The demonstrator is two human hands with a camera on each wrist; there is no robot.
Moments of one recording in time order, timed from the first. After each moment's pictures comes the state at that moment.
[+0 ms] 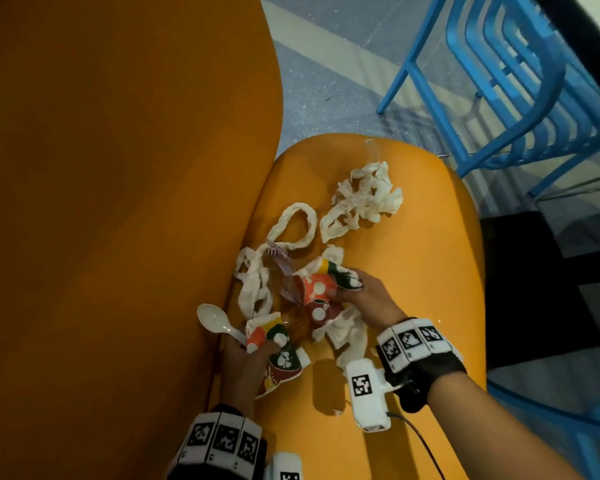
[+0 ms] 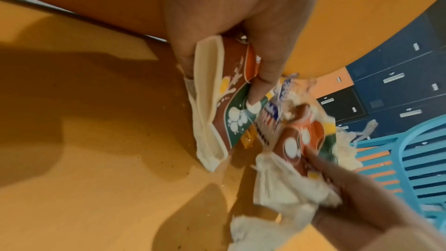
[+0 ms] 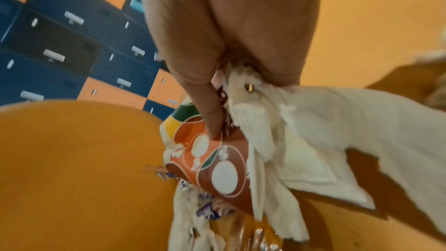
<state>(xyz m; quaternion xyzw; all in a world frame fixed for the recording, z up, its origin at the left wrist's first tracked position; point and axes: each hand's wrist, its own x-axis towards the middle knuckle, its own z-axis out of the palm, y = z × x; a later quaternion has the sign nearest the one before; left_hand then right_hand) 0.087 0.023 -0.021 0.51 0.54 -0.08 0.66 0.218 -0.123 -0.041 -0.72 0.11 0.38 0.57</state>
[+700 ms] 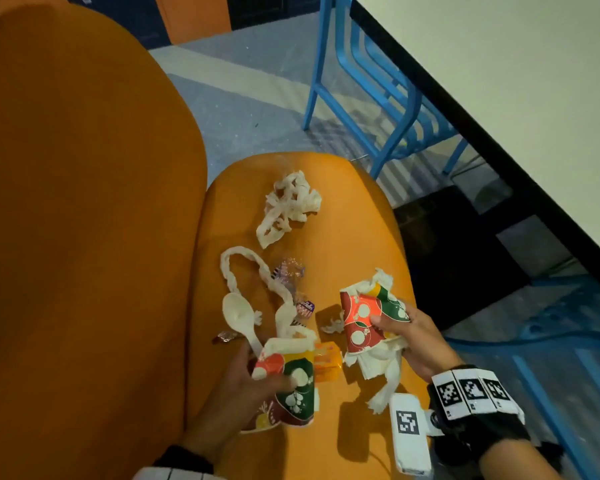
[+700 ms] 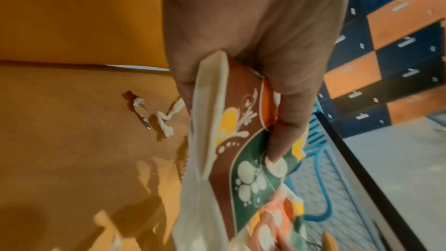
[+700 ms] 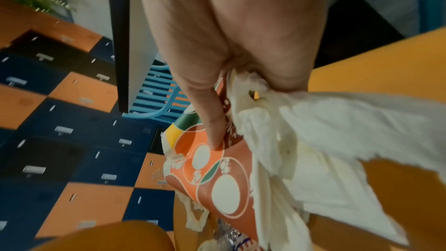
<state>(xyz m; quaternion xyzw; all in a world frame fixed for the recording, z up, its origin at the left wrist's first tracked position) 0.069 -0.011 0.076 0.63 0.29 -0.31 0.65 0.135 -0.257 0.020 -0.59 0.28 0.26 0.71</state>
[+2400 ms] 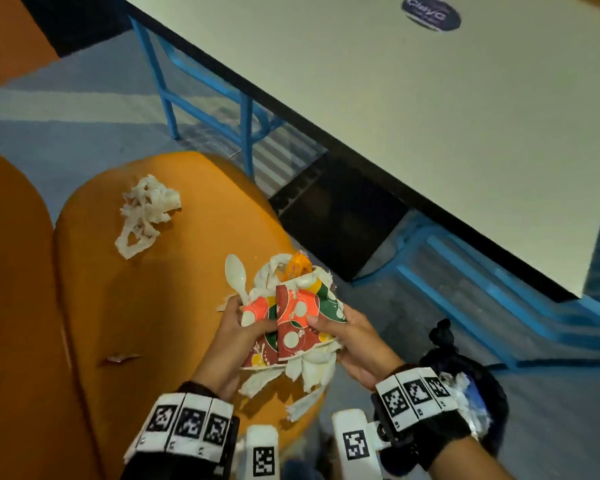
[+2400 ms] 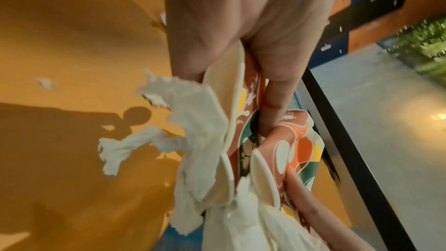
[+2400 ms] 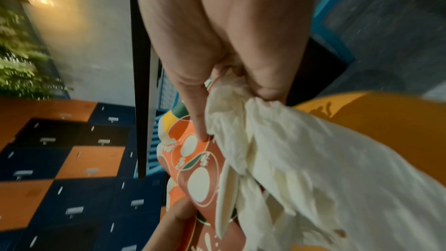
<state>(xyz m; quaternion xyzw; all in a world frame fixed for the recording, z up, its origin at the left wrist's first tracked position) 0.062 -0.144 0.089 0.63 0.18 -0.37 0.66 0.006 -0.309 0.067 -0.46 0.31 0.17 0.81</state>
